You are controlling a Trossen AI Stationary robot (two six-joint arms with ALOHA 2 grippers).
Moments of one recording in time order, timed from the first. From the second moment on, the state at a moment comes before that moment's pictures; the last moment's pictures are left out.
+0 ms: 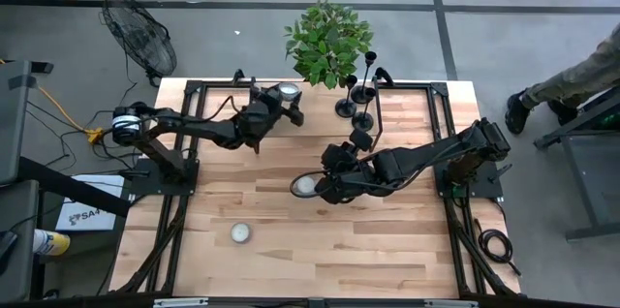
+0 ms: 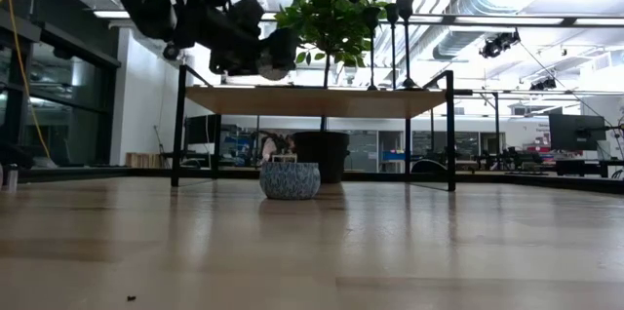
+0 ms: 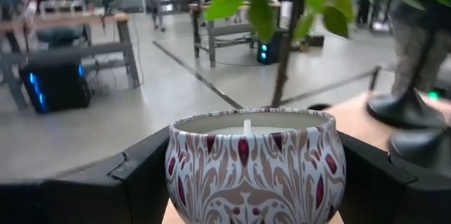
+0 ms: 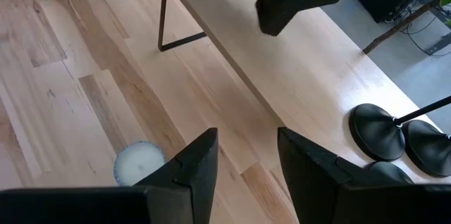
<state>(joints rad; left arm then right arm) 0.25 1.55 0.74 0.77 -0.78 -0.07 0.30 1.75 1.64 -0.95 0.79 0.61</state>
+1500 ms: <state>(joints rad) 0.27 1.75 0.94 0.54 -0.92 -0.38 0.30 1.75 1.64 -0.94 0.79 0.60</state>
